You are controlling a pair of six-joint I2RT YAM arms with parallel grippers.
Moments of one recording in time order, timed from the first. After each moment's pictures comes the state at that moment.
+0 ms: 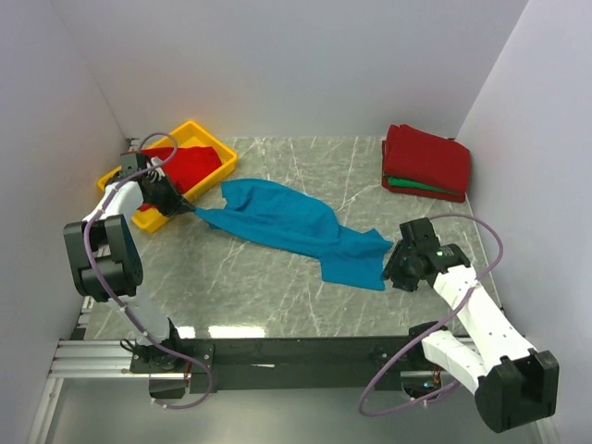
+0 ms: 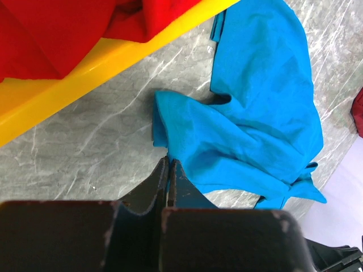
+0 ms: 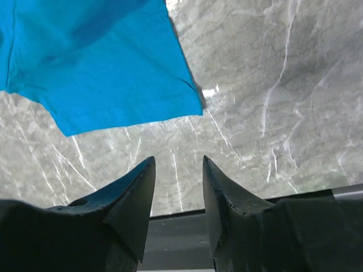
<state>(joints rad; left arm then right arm) 0.21 1.75 1.24 -0.55 0.47 -0.46 0.23 0.93 0.69 -0.93 0.03 0.75</state>
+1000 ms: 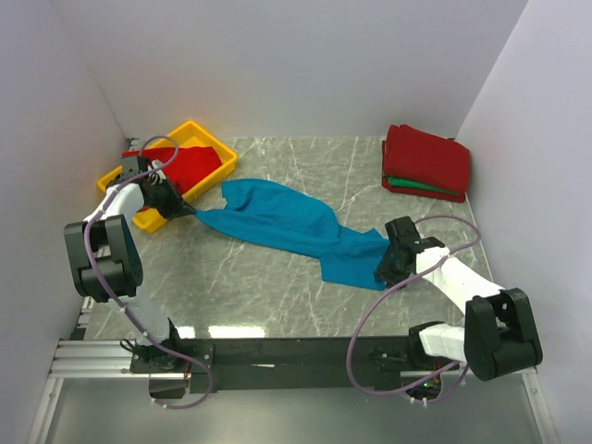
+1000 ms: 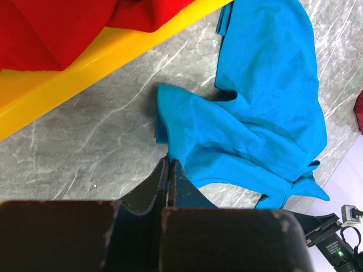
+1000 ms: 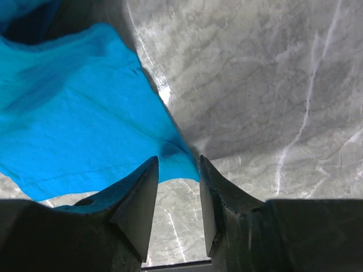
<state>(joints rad) 0.21 1.74 1.21 -0.54 0.48 -0.46 0.23 1.22 0.60 -0.65 0.07 0.80</state>
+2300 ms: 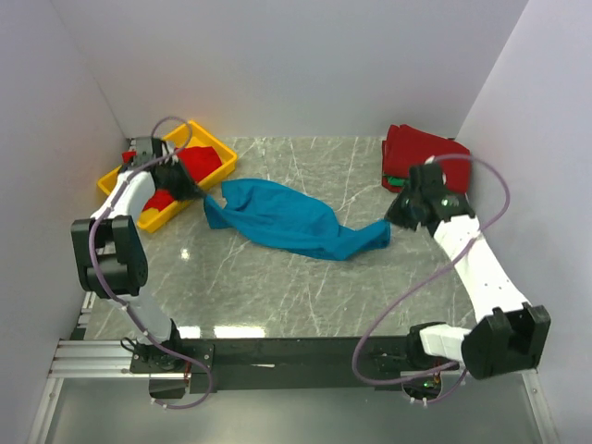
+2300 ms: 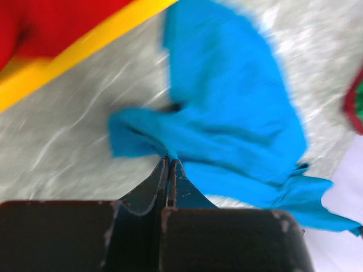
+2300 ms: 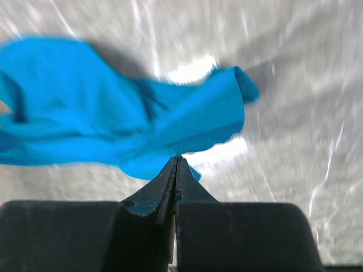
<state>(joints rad) 0.11 1.75 1.31 -0.55 0.42 -0.51 0.18 1.19 1.05 -0.78 0.03 0.69</state>
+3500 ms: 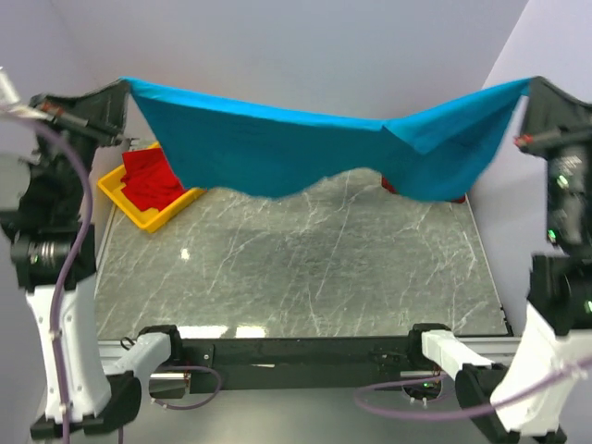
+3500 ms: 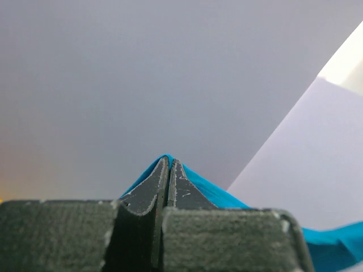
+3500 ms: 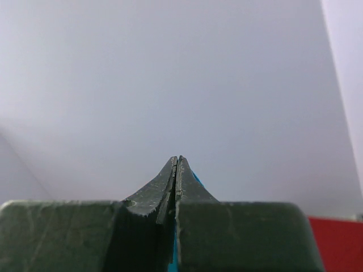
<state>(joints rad) 0.07 1.02 1.68 -0.23 0.26 -0.72 -0.03 1.07 2.05 -0.55 0.04 0.46</state>
